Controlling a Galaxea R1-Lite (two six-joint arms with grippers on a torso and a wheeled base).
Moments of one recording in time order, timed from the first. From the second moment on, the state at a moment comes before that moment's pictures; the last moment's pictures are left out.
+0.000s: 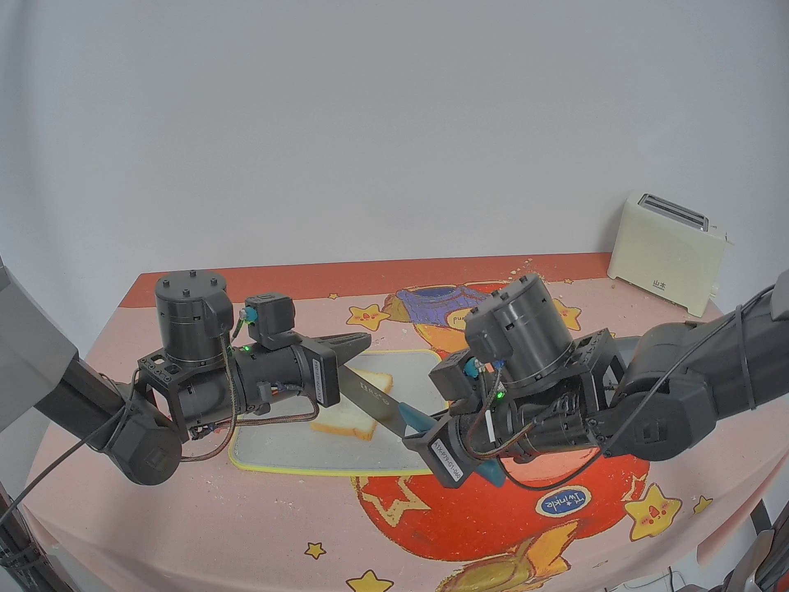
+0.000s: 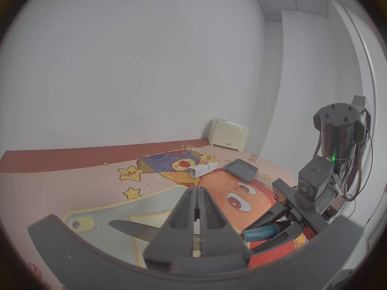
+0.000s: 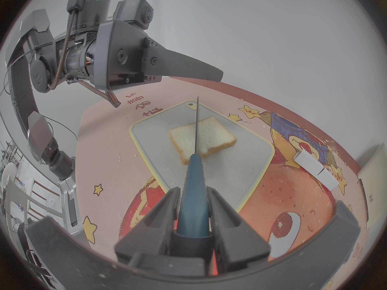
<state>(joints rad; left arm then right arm) -0.47 1.89 -0.69 -1.00 -0.35 -0.18 0.86 1.93 -1.12 -0.02 -0.01 -0.01</state>
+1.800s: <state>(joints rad) -0.39 2.04 -0.70 -1.10 -0.43 -0.18 0.83 1.94 -1.12 -0.02 0.00 -0.03</state>
